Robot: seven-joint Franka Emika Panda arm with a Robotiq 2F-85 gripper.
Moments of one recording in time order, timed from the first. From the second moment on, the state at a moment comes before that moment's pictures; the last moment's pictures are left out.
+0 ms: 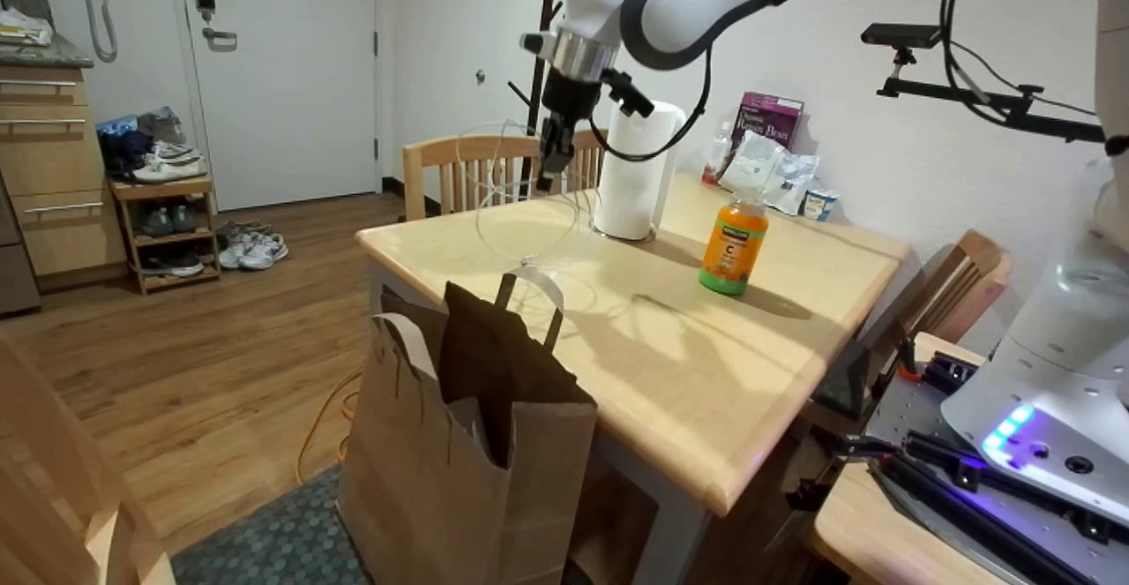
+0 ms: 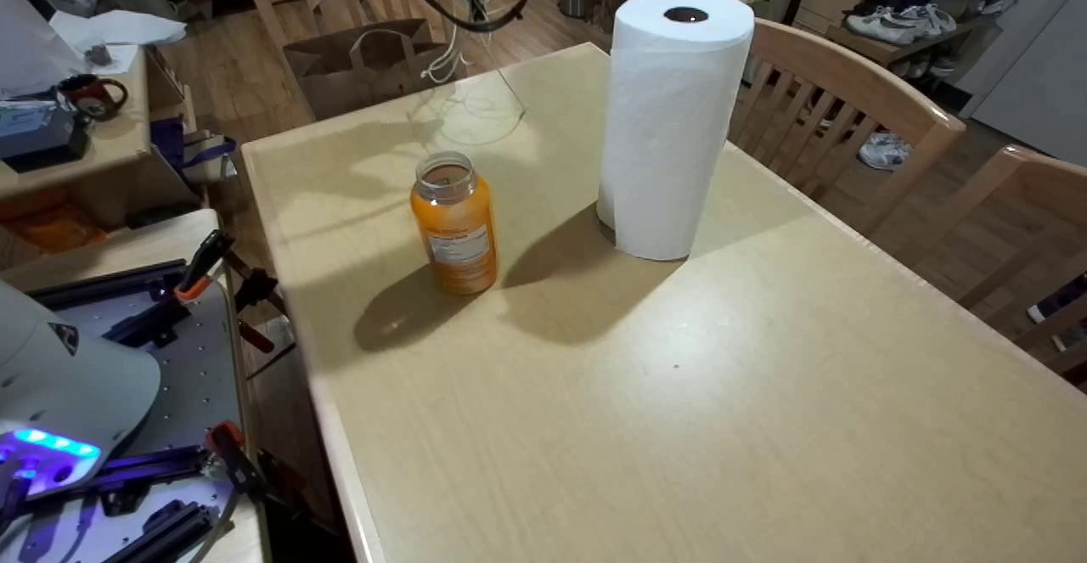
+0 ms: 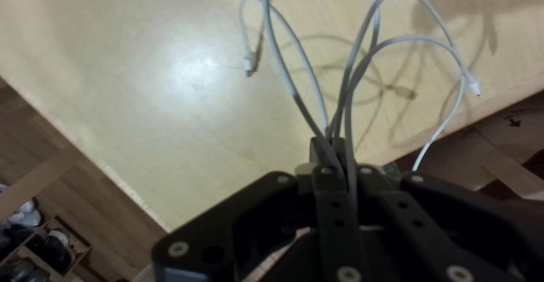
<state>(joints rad) 0.27 0.43 0.21 -1.73 -0.24 2.32 -0.34</state>
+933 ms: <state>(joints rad) 0.52 0.39 0.24 -1.35 -0.51 1.88 -0.30</state>
